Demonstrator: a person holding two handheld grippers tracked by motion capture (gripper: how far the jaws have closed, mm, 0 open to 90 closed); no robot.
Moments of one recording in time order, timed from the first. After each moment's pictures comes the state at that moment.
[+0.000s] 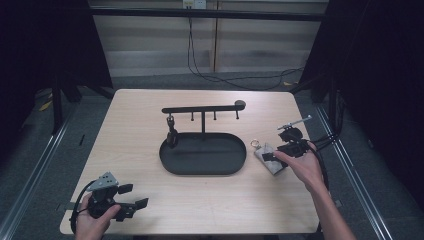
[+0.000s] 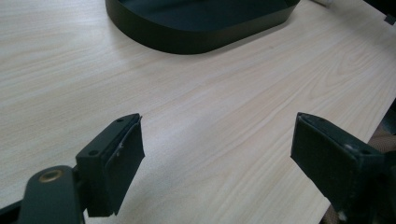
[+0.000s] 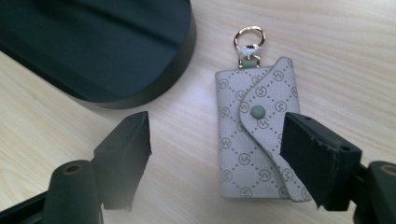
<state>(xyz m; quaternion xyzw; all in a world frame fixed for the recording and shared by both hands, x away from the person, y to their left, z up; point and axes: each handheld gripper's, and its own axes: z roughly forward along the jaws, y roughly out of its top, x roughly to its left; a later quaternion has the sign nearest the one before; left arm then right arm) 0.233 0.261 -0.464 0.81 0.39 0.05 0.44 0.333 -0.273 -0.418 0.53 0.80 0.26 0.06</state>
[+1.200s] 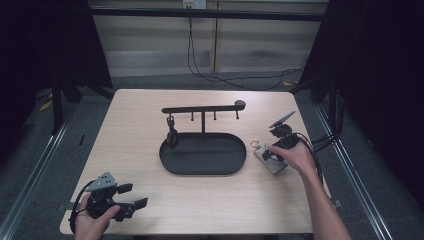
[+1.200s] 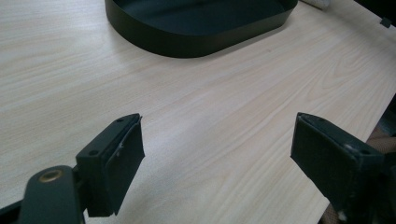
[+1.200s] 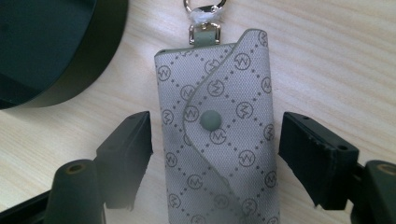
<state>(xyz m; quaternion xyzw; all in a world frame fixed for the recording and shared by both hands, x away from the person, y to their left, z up) 0.232 0.262 -0.463 0.80 0.39 0.05 0.44 0.384 -0.276 -0.454 0.56 0.82 0.14 0.01</state>
